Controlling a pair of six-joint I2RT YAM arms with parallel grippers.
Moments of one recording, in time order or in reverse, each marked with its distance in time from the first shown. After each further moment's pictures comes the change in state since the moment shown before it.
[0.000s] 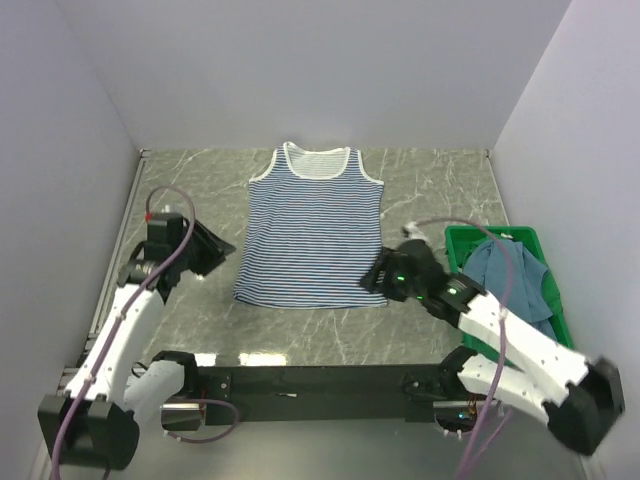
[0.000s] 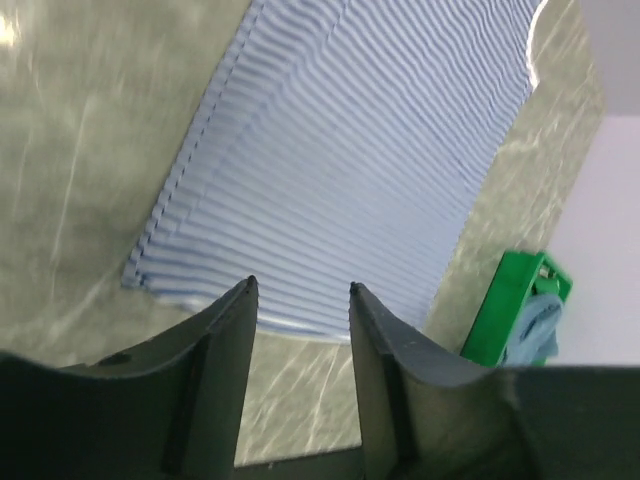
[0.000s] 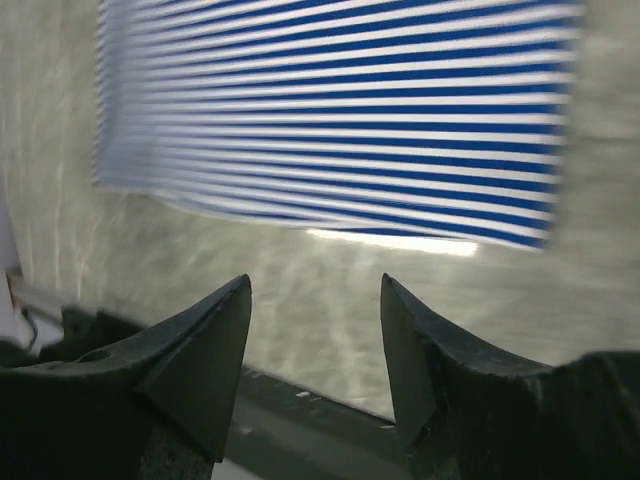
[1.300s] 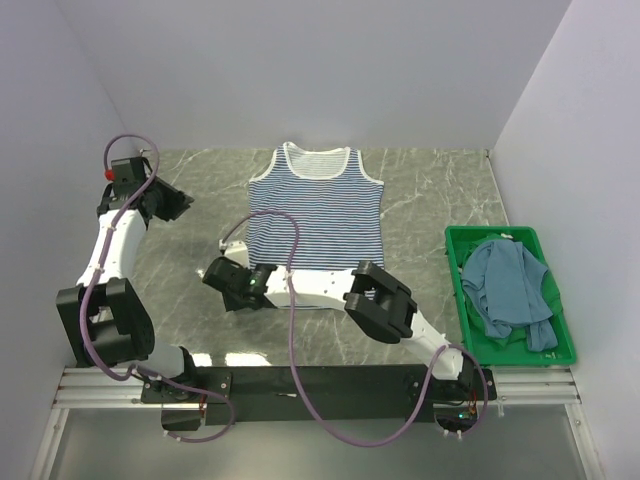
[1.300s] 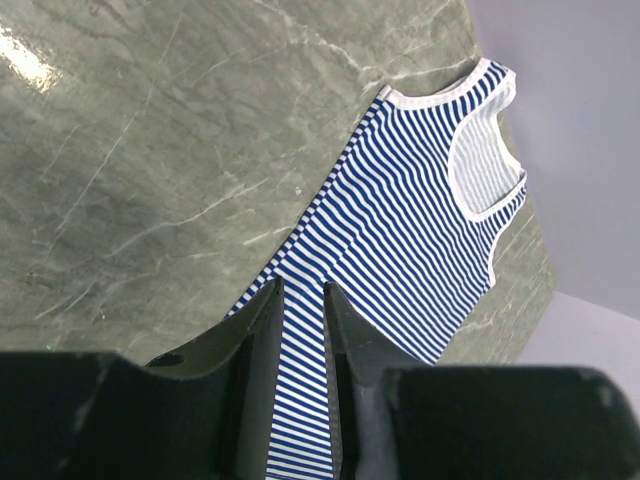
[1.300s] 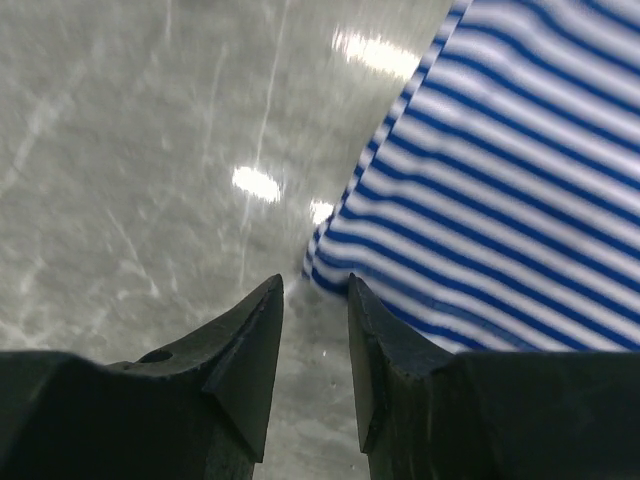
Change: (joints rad) left arm 0.315 0.547 0.442 0.097 0.033 0.066; right arm 0.594 1.395 1.209 -0.006 0.291 -0.069
